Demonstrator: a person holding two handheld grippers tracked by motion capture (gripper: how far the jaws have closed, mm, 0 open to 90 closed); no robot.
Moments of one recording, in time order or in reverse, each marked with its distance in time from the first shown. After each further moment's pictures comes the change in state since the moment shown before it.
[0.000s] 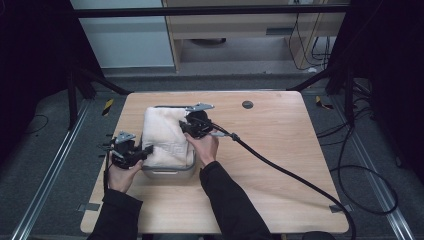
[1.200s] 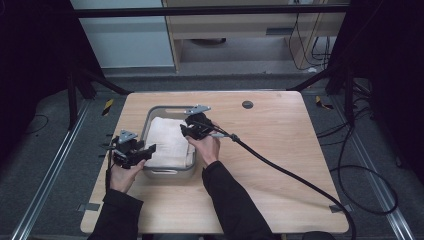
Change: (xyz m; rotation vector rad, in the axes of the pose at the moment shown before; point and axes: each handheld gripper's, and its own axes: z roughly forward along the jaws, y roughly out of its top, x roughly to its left) left arm -0.007 0.005 -0.002 -0.047 0.048 0.032; right arm -0.005 -0.007 0.008 0.039 -0.041 -0.126
